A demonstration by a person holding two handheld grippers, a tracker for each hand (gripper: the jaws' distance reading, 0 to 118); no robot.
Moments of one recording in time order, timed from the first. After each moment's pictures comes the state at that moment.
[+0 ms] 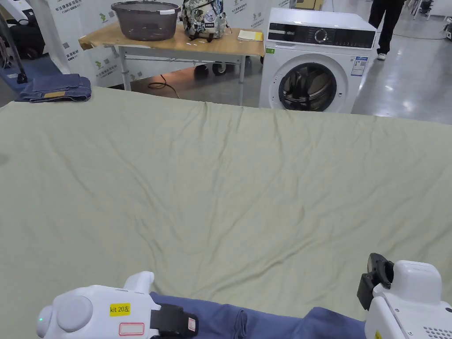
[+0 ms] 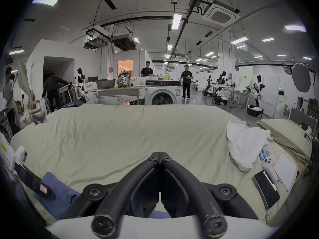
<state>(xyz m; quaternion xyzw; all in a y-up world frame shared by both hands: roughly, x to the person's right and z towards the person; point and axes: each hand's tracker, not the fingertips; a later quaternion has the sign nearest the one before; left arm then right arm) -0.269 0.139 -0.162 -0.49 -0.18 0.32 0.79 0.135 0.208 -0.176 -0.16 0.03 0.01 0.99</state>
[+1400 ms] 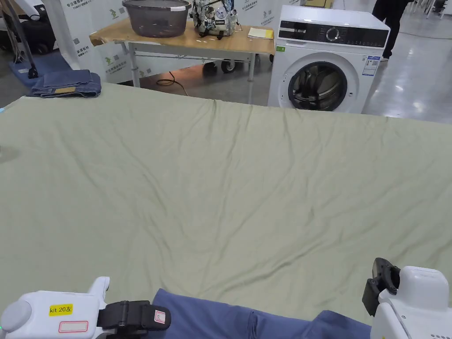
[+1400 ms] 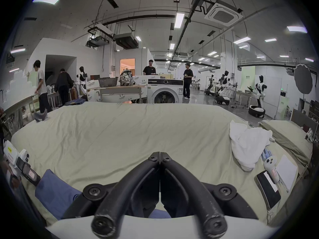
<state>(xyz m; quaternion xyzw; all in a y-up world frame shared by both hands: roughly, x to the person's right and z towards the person) -0.367 0.082 -0.150 -0.44 -0.26 0.44 0.73 0.129 0.205 -0.176 -0.16 0.04 0.02 0.99</state>
